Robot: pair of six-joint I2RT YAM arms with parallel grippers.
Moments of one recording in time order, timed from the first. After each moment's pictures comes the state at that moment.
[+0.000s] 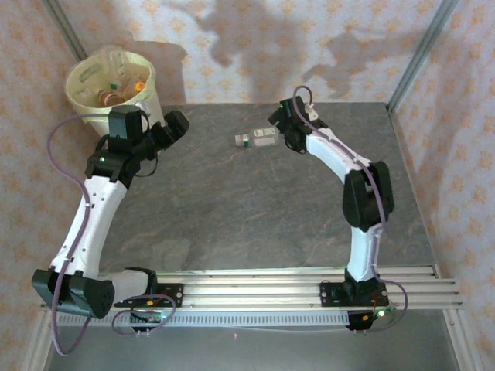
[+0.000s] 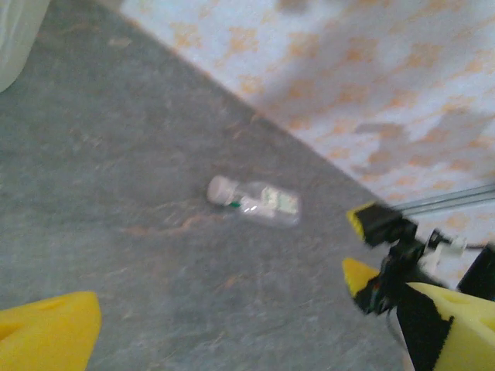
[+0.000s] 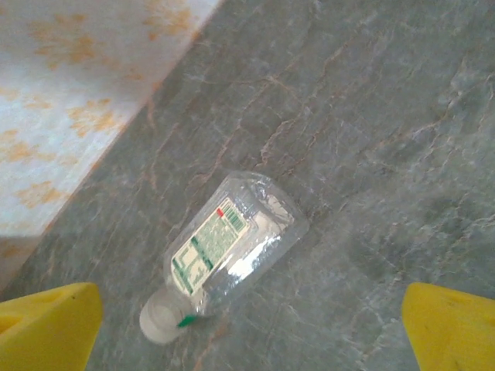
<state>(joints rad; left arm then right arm) -0.08 1.21 1.31 -0.66 0.19 -0.76 0.40 2.03 1.73 -0.52 0.19 1.10</state>
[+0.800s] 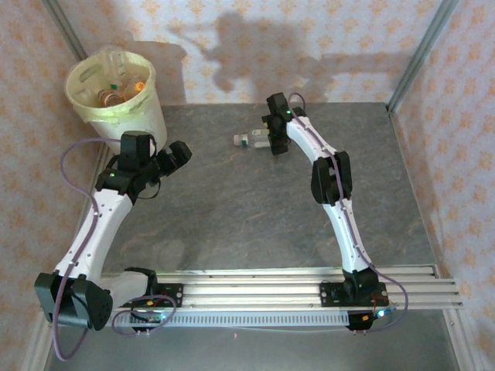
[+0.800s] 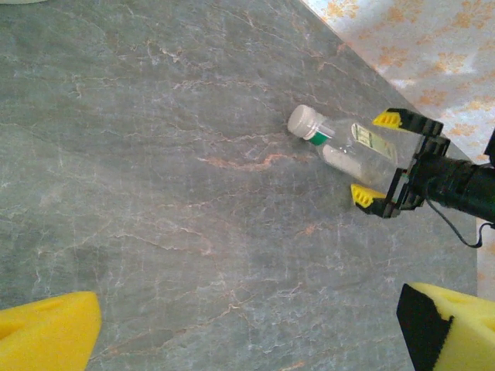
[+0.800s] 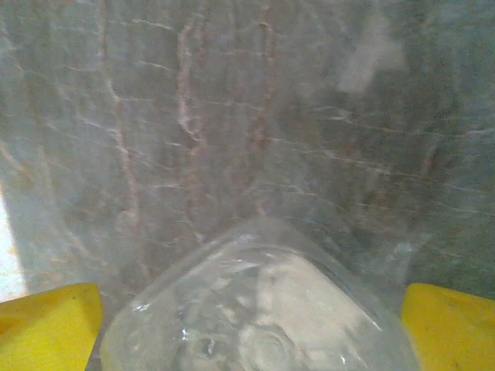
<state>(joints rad) -0.08 1.14 1.07 -0.66 0.18 -0.72 0.37 2.60 2.44 -0.88 -0.03 1.61</state>
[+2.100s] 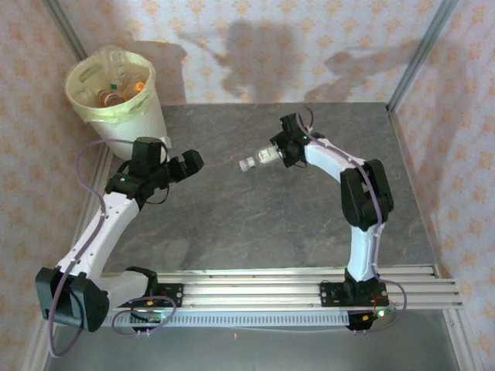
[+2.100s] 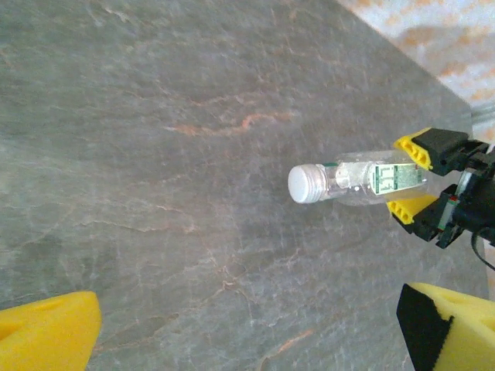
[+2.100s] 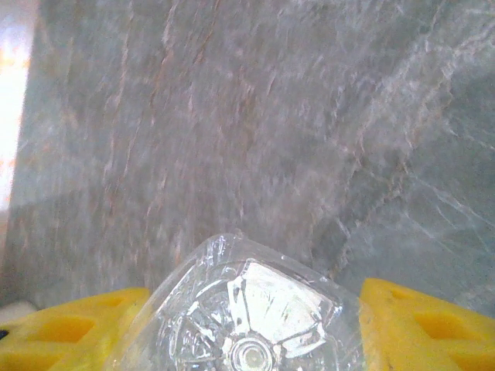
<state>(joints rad) -0.17 1.15 0.99 -0.58 0.21 -0.65 0.40 1.94 1.42 -0.37 0.00 1.28</state>
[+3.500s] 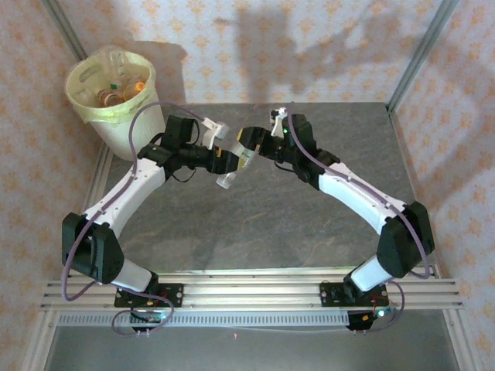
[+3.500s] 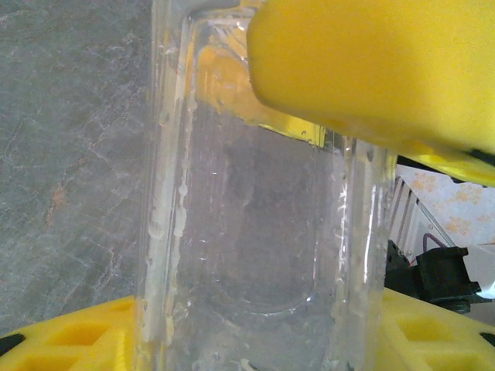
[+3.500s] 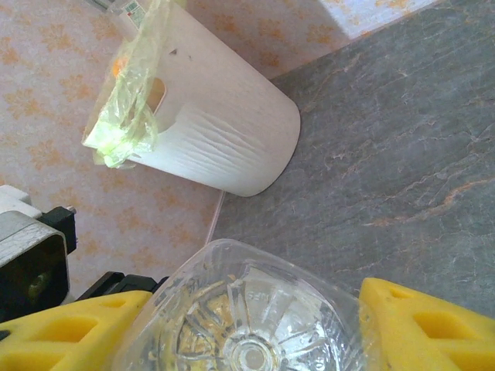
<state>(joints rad) -0.31 1.48 1.26 -0.51 0.78 -0.15 0.59 1.52 1.25 -0.05 -0.31 0.82</state>
